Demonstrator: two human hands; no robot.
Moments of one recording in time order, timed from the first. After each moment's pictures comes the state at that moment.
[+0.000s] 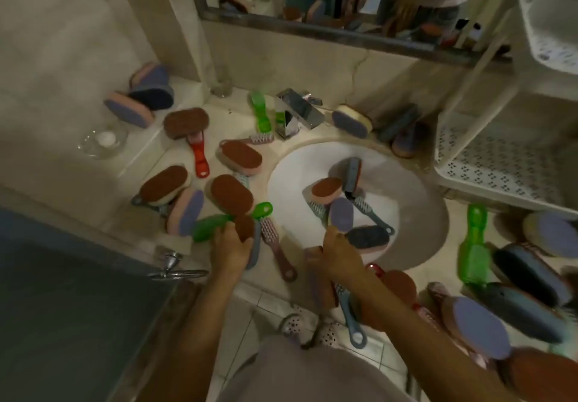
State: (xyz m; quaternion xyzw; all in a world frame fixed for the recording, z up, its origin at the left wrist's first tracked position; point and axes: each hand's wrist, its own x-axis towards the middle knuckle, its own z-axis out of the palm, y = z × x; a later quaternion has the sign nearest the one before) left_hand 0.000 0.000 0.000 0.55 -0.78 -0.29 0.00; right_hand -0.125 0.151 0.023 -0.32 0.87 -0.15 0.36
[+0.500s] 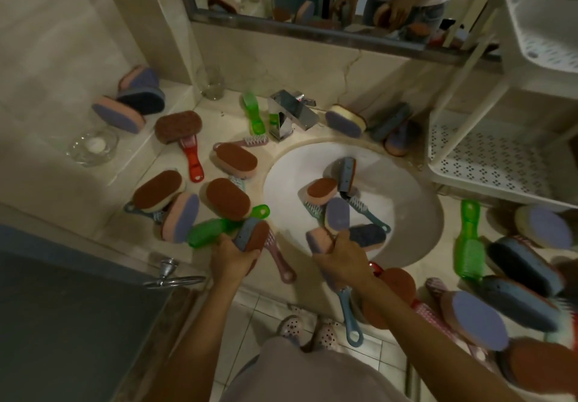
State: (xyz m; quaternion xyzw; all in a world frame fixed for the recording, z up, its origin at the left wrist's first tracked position) left_hand 0.004 0.008 -0.001 0.60 -0.71 -0.36 0.00; right_hand -0.126 0.161 0.011 -0.22 0.89 -0.21 0.33
